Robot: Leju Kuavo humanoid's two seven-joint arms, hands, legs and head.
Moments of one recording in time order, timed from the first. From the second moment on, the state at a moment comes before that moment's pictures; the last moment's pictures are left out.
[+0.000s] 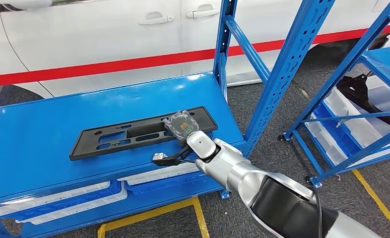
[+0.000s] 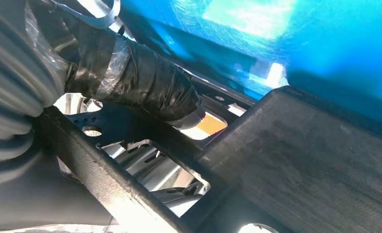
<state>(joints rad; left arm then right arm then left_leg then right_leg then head) -0.06 -0.17 0.16 -0.19 -0.53 0.31 -0.11 -0.86 0.12 0.70 -0.36 1.20 -0.11 -0.01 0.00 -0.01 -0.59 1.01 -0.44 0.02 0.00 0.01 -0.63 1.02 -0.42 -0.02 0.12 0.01</state>
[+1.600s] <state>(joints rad) -0.05 -0.19 0.26 -0.19 -0.57 0.41 -0.15 -0.60 0.01 0.98 -1.16 1.04 -0.21 -0.23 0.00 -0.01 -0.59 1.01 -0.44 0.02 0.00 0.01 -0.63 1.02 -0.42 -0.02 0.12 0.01</state>
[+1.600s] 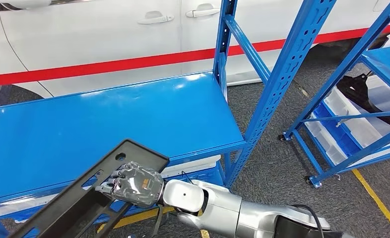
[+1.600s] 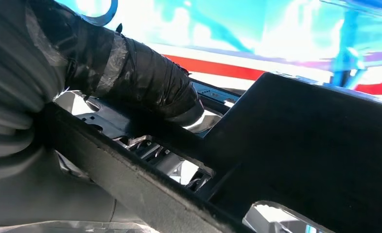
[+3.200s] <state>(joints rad) -0.05 -0.21 0.34 -0.19 -0.52 0.11 -0.30 -0.73 0.04 1.05 -1.32 0.93 -0.08 -0.17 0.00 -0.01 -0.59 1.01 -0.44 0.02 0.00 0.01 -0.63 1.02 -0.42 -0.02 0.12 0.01</state>
